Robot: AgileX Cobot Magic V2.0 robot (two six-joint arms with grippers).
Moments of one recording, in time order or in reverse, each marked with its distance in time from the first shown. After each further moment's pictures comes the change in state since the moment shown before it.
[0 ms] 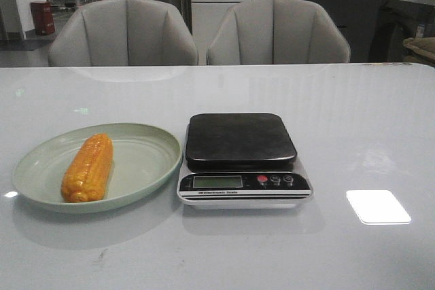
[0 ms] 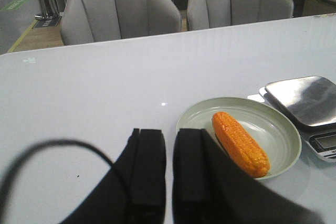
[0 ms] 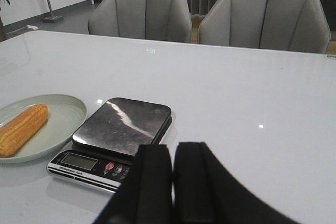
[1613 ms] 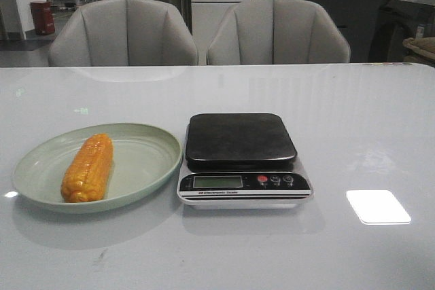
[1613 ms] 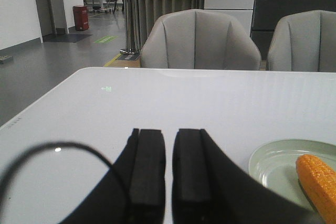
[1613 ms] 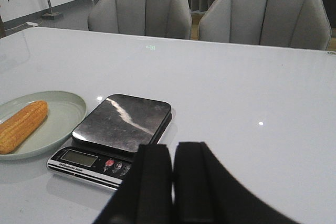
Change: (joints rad) left arm 0.458 0.000 0.359 -0.184 -0.562 0.106; right arm 0.000 0.000 0.000 0.000 0.008 0.000
